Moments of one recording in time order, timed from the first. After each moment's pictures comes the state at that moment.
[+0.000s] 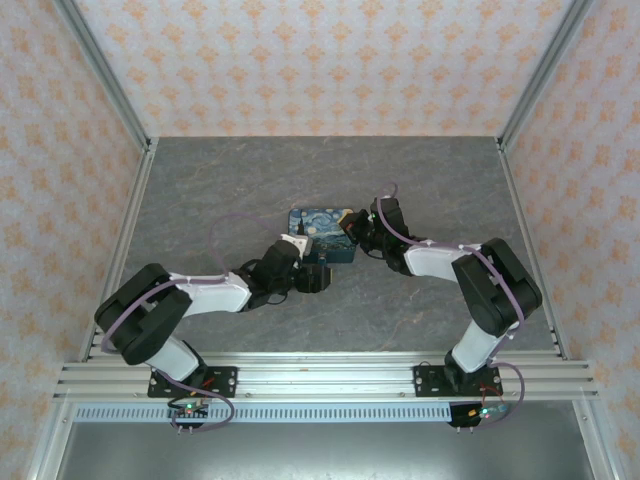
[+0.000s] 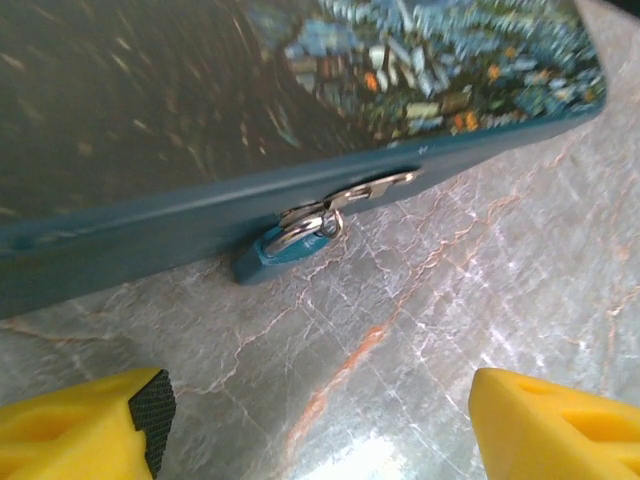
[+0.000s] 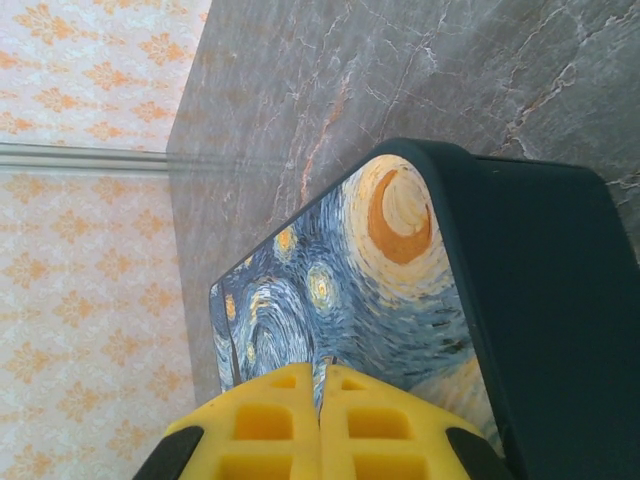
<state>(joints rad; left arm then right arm) -0.70 1.56 0.58 0.25 0.08 -0.59 0.51 1.68 0.78 0.41 -0.24 1.22</state>
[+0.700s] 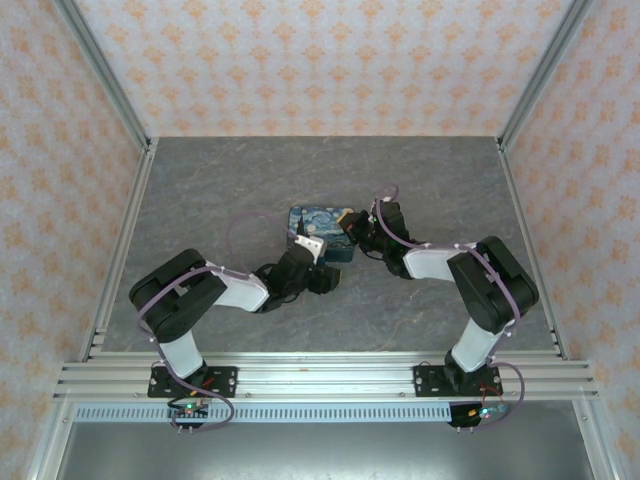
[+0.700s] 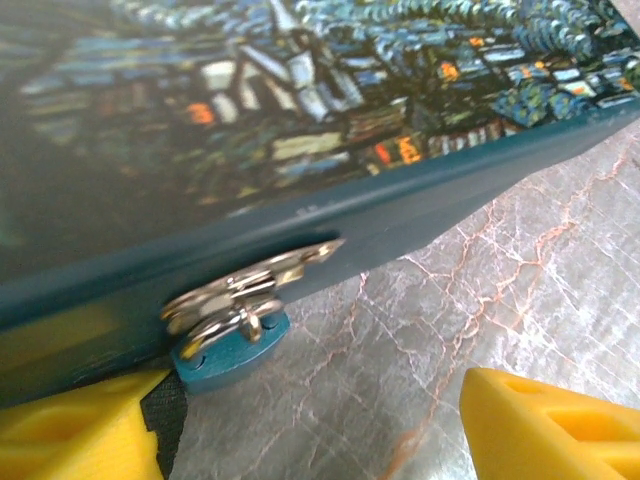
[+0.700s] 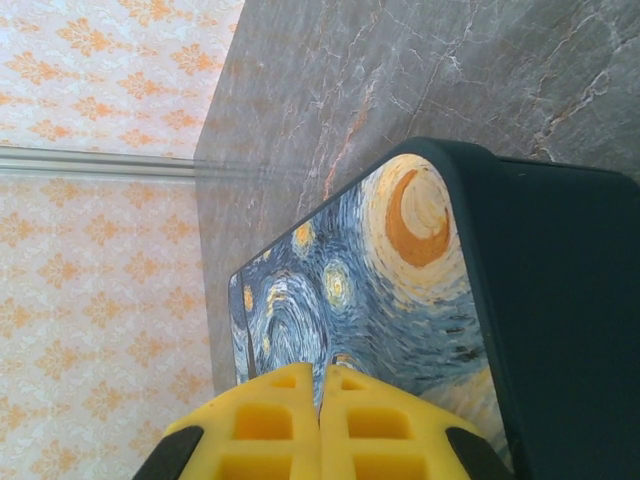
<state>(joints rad) -0.76 1.75 0.63 0.47 -0.07 -0.44 0.51 1.71 0.74 0.53 -0.24 1.24</state>
